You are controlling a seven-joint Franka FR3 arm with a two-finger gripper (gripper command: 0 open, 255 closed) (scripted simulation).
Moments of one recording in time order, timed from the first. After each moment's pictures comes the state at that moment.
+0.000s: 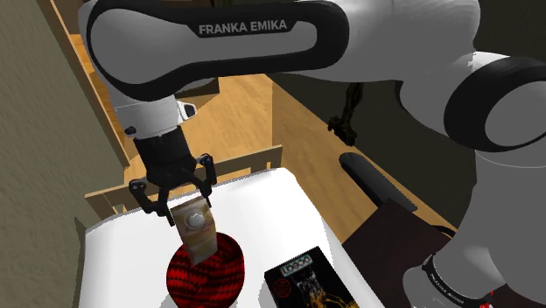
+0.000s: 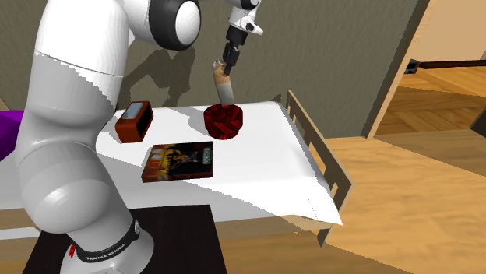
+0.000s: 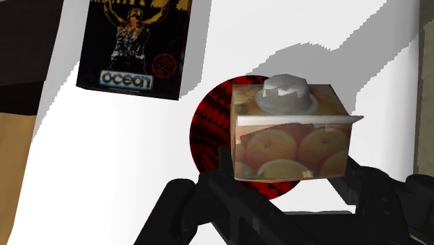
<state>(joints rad) 0.46 0.55 0.38 -1.21 0.09 1.45 0.91</state>
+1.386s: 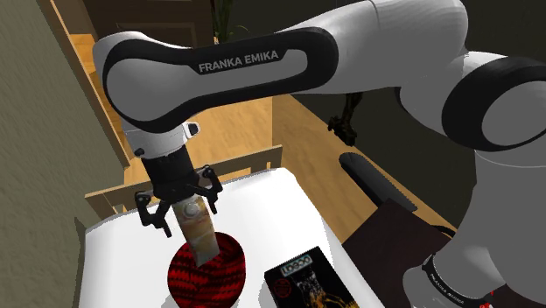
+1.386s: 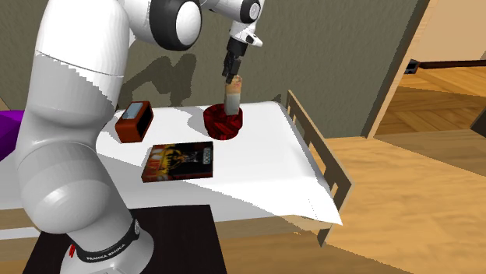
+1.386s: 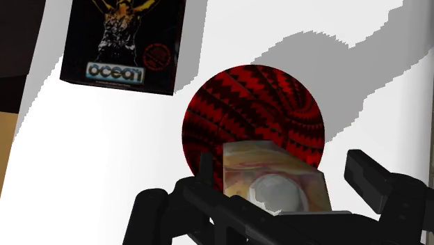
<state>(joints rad) 0.45 0.55 0.38 -1.31 0.08 1.55 0.89</state>
